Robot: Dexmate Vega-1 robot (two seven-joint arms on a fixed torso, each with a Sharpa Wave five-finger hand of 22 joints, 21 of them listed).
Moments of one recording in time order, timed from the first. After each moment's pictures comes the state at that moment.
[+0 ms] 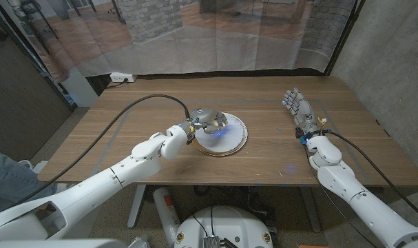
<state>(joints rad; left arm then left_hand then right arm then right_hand) 0.78 0.73 0.76 -1.84 0.68 0.16 0.04 1.02 0.02 0.49 -0.09 0.18 0.63 -0.13 0.43 0.21 0.52 -0.17 0.20 0.45 0.50 -0.05 0.20 0.44 0.40 0.10 0.56 0.18 -1.01 -0.54 -0.27 -1.41 0.67 0.40 -0.06 0.24 0.09 0.26 -0.07 0.18 0.29 0.04 0.19 0.19 0.28 0.08 0.22 0.18 0.22 0.01 0.20 0.19 0.23 -0.03 0.33 0.18</state>
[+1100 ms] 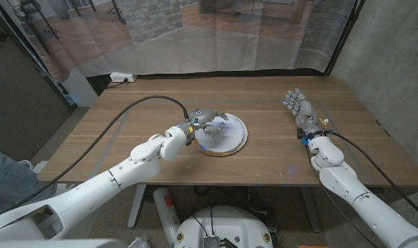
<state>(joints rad) 0.80 0.73 0.74 -1.86 0.65 0.18 0.03 0.82 -0.03 0.39 -0.01 0.18 0.43 -0.12 0.34 0.21 0.34 -0.12 0.18 0.42 0.30 -0.04 0.19 0.41 0.24 0.19 0.47 0.18 -1.03 -0.55 -0.27 -1.43 0.68 0.39 -0.06 0.24 0.09 0.26 -0.07 0.18 0.29 0.04 0.19 0.19 0.29 0.08 0.22 0.18 0.22 0.01 0.20 0.19 0.23 -0.03 0.32 0.18</state>
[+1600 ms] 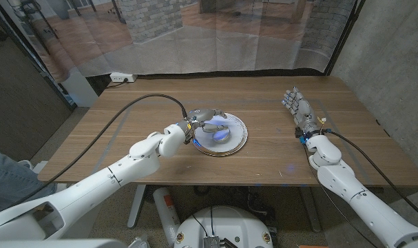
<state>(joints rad) 0.78 0.73 0.74 -1.84 0.60 0.17 0.00 0.65 -0.06 0.31 0.08 0.19 0.37 -0.09 0.30 0.22 0.29 -0.09 0.19 0.40 0.25 -0.03 0.19 0.39 0.21 0.21 0.43 0.19 -1.01 -0.54 -0.28 -1.42 0.67 0.39 -0.07 0.24 0.09 0.26 -0.08 0.18 0.30 0.03 0.19 0.19 0.29 0.08 0.22 0.18 0.22 0.01 0.20 0.19 0.23 -0.03 0.31 0.18</state>
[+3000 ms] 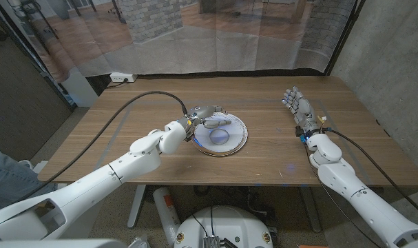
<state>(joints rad) 0.77 0.73 0.74 -1.86 0.57 0.19 0.01 0.57 -0.05 0.27 0.12 0.21 0.39 -0.09 0.29 0.22 0.28 -0.09 0.21 0.38 0.24 -0.02 0.20 0.38 0.18 0.21 0.40 0.19 -1.00 -0.55 -0.28 -1.41 0.67 0.38 -0.06 0.25 0.10 0.27 -0.08 0.18 0.30 0.03 0.19 0.19 0.29 0.08 0.22 0.18 0.22 0.01 0.20 0.19 0.24 -0.03 0.31 0.18</state>
